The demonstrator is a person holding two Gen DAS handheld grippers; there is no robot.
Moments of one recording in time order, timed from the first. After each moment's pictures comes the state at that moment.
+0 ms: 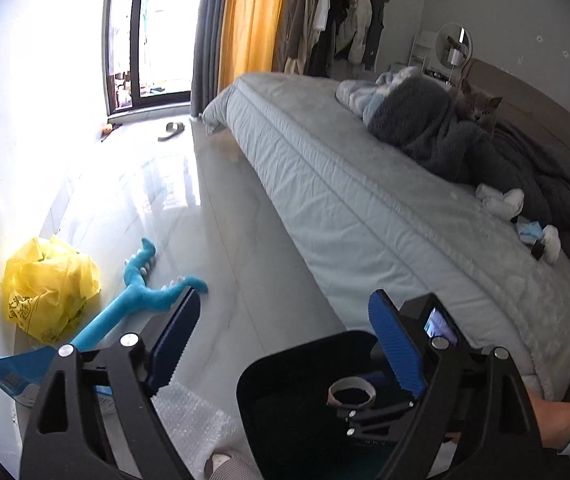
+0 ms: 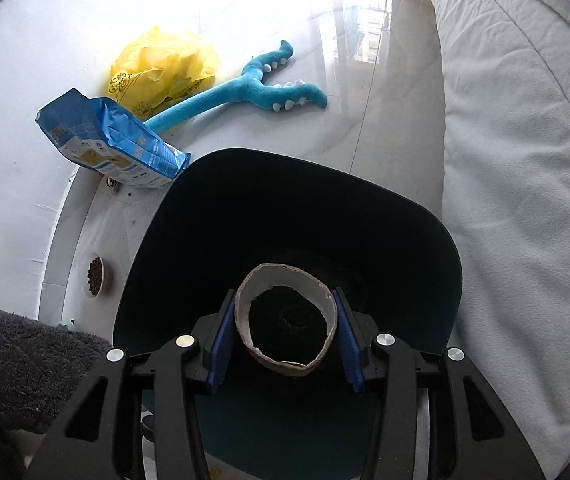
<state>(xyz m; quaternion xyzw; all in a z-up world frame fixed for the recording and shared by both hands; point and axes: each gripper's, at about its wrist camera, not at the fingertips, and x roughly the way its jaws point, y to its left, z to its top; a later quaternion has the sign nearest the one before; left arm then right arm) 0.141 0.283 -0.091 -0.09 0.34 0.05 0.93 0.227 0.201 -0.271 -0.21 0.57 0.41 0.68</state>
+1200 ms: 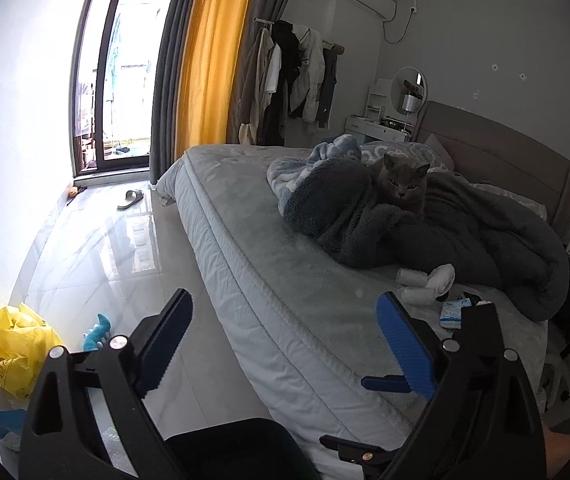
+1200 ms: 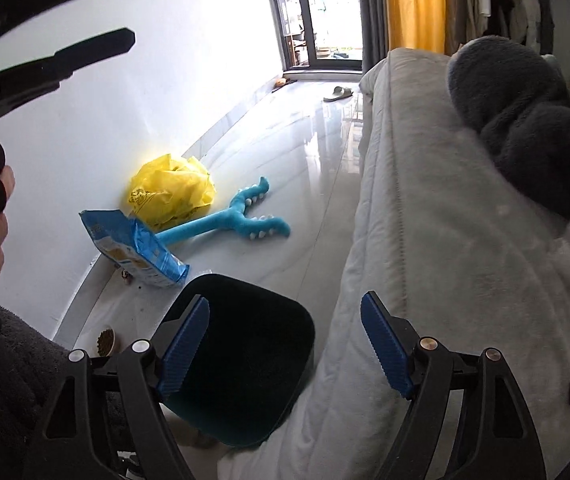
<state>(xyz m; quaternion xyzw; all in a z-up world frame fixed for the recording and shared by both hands) 0.181 0.177 0.004 -0.07 0.25 0.00 0.97 0.262 0.068 -0.107 -0.12 0.40 0.43 0.80</state>
